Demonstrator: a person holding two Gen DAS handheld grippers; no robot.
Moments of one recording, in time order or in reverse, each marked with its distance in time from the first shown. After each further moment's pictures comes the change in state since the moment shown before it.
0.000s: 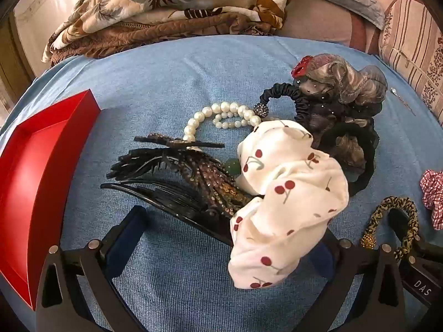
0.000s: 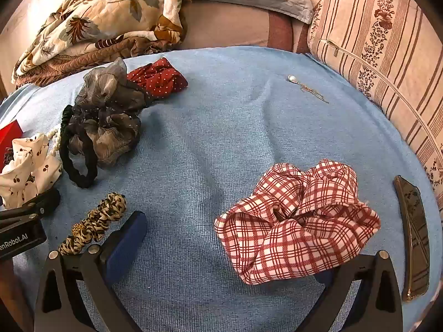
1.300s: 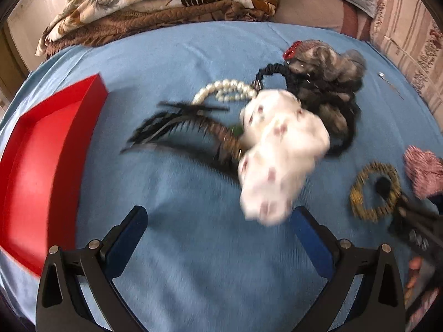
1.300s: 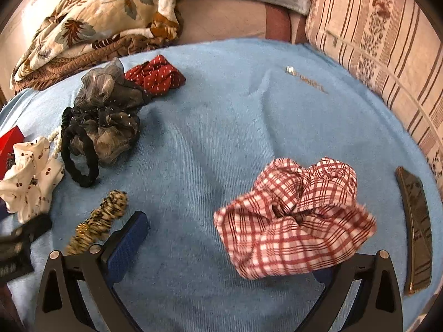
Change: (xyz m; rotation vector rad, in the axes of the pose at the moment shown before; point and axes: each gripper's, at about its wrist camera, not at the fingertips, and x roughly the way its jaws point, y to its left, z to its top) left arm -0.032 0.010 -0.025 0.024 0.099 -0.052; right arm -0.005 -0.007 0.002 0.041 0.076 0.036
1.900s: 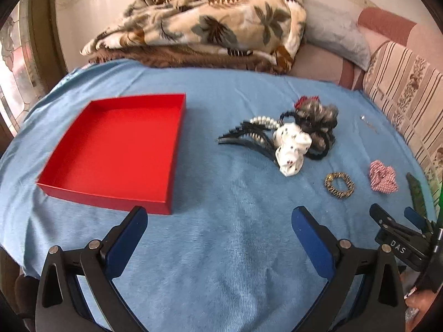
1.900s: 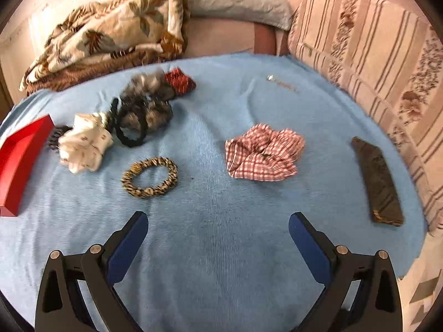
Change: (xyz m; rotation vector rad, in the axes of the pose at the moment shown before) left arm -0.130 0.050 -0.087 -0.124 -0.233 0.006; right arm -0.107 0.019 -0.065 0.022 -0.110 -0.040
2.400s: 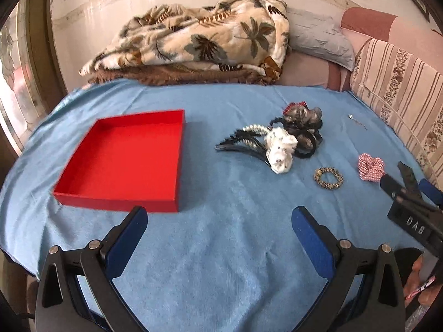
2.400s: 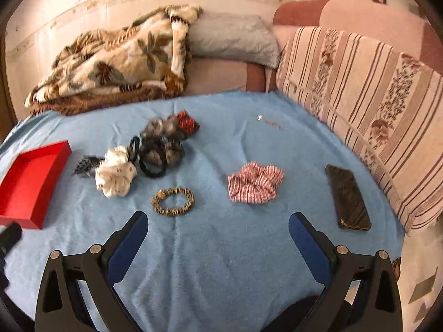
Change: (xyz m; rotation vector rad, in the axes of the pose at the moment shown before) left arm -0.029 -0.004 -0.016 0.067 -0.038 -0.010; right arm -0.068 0.024 0.000 0.009 -0.168 -0.051
